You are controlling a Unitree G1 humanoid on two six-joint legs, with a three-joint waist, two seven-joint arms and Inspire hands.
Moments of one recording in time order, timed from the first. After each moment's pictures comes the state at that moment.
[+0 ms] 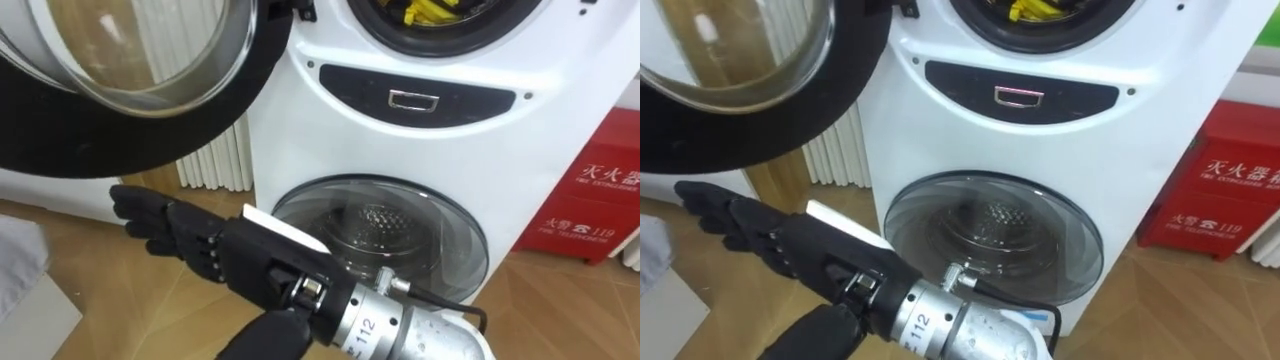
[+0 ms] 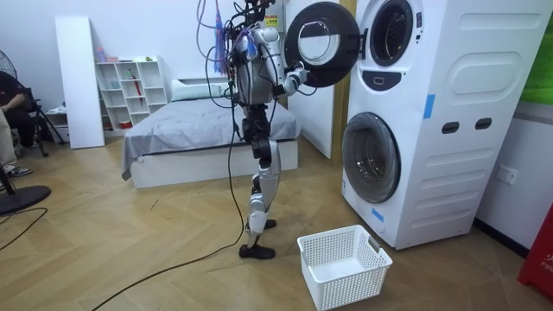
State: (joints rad) left arm 0.11 0.25 -0.16 1.06 0.28 0.09 0.10; right arm -0.19 -0.24 0.56 -0.33 0.25 0.11 0.42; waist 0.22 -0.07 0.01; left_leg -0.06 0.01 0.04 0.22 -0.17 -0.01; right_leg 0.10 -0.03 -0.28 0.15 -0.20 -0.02
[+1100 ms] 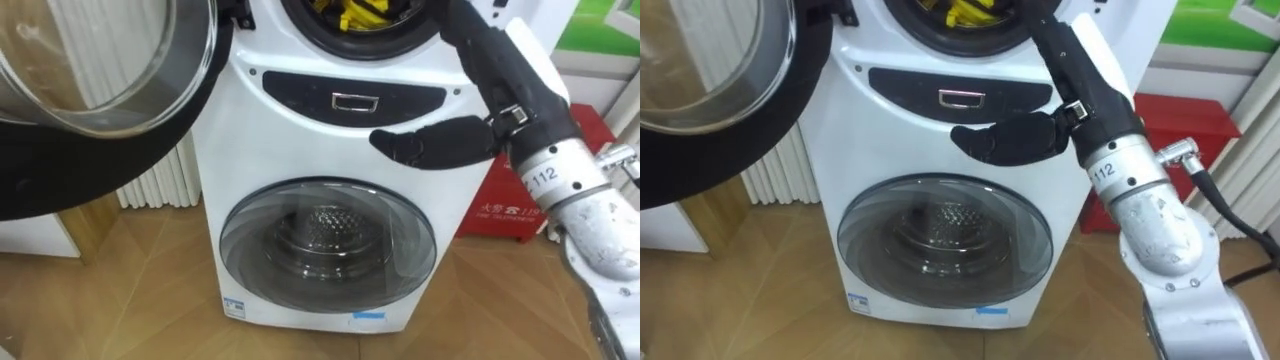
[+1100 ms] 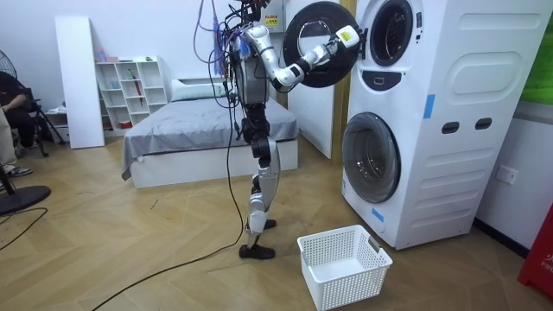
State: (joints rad) left arm 0.15 0.24 0.07 1.08 0.28 0.14 0.10; right arm -0.34 -0.44 0.04 -0.32 0.00 0.16 0.11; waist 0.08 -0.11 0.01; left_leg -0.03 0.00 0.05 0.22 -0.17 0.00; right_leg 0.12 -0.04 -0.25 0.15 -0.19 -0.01
